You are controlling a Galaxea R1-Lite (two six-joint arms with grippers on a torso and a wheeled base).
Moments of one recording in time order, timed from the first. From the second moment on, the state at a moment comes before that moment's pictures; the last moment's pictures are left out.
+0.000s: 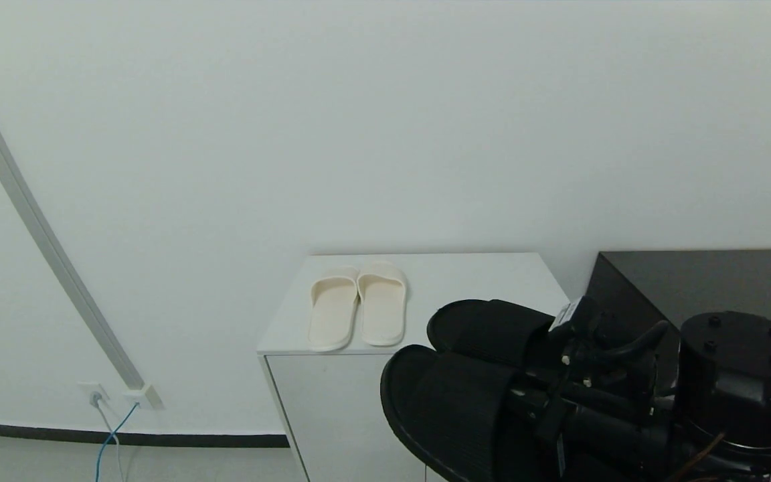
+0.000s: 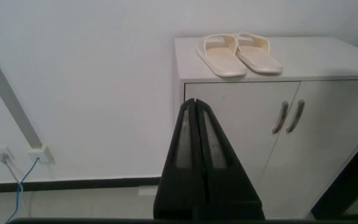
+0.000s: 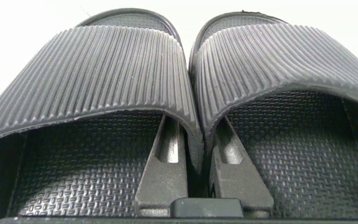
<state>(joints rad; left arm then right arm) 0.00 0.00 0.00 0.00 -0.01 -0.01 0.83 1.59 -0.47 -0.91 0.02 -0.06</state>
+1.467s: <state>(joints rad) 0.00 0.00 0.00 0.00 -0.01 0.00 0.83 1.60 -0.42 -0.91 0.05 -0.07</state>
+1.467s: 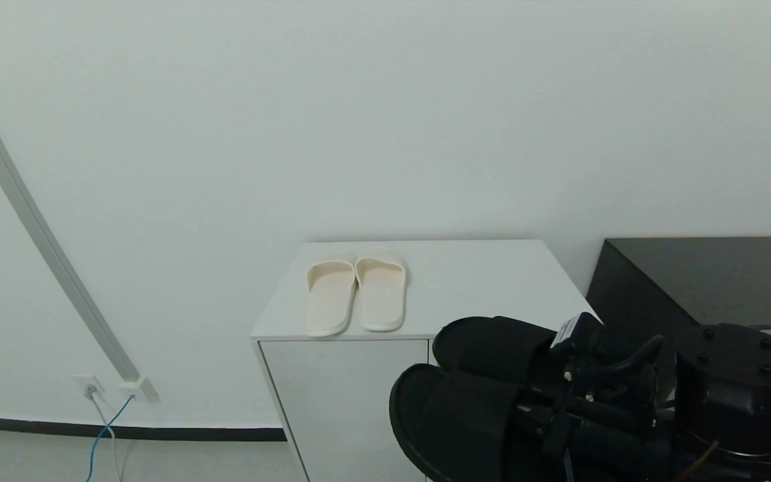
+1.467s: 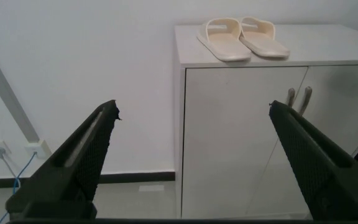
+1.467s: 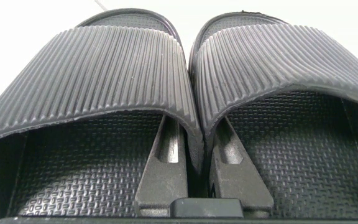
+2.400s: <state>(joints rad) 0.00 0.00 0.00 0.00 -0.01 0.00 0.84 1.61 -0.41 -0.91 0.04 -0.07</state>
